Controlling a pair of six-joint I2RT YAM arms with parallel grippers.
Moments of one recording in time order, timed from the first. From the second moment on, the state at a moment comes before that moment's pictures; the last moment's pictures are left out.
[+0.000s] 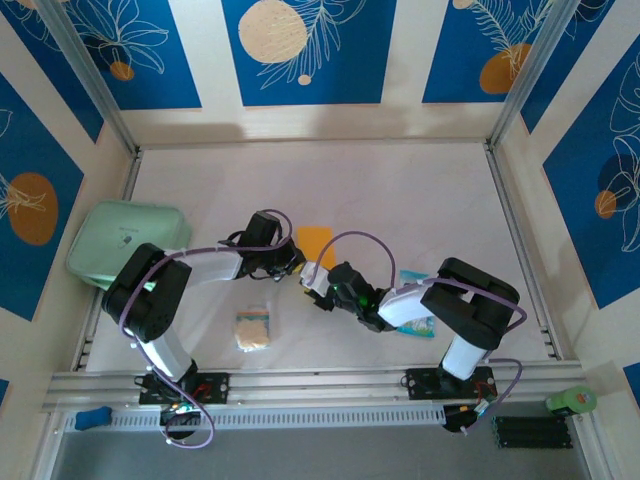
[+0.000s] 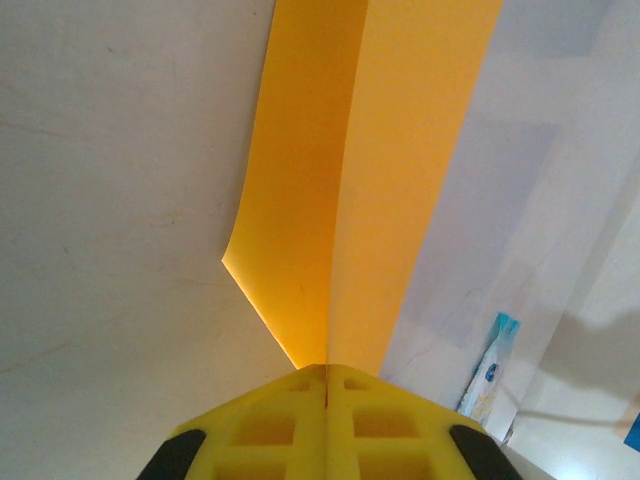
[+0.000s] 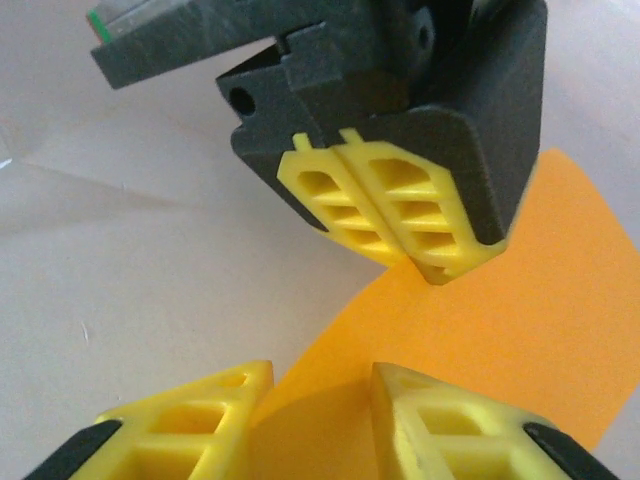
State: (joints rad) left arm -0.55 1.70 0.83 0.01 0.43 -1.16; right arm 0.95 1.68 0.51 0.61 0.13 -0.29
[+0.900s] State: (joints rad) left arm -0.50 1.75 0.98 -0.13 0.41 -0.94; right arm 0.86 1.58 0.51 0.42 -0.18 -0.05
